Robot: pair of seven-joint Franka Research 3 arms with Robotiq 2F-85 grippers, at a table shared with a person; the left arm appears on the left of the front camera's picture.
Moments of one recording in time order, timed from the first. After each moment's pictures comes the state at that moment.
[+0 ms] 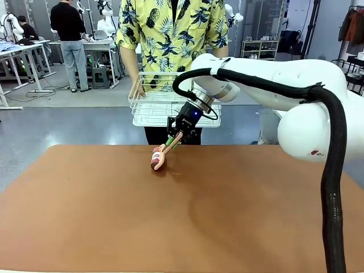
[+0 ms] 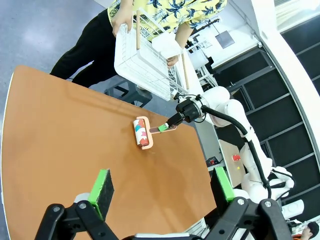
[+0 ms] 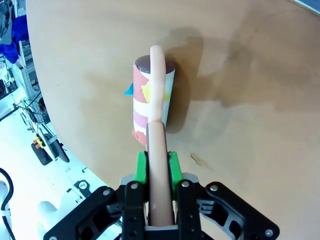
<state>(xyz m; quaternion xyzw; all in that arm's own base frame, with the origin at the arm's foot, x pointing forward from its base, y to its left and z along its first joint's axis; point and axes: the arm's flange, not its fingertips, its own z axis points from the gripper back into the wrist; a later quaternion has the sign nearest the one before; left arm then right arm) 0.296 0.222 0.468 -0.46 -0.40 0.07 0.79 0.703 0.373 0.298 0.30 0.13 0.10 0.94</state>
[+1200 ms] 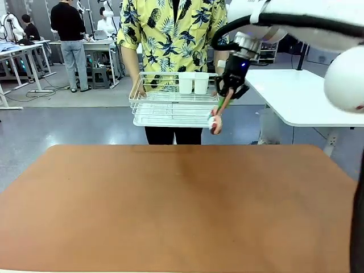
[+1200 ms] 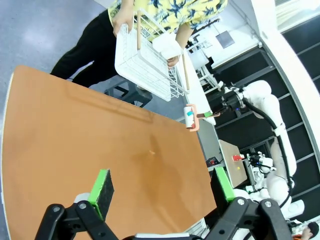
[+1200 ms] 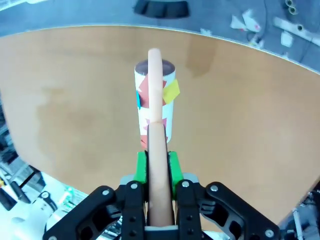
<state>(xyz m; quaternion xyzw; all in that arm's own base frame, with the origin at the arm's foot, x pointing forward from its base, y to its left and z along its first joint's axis) 0.296 0.222 0.468 -0.46 -0.40 0.07 0.79 0.712 0.202 0.483 0.13 0.03 0.07 0.99</state>
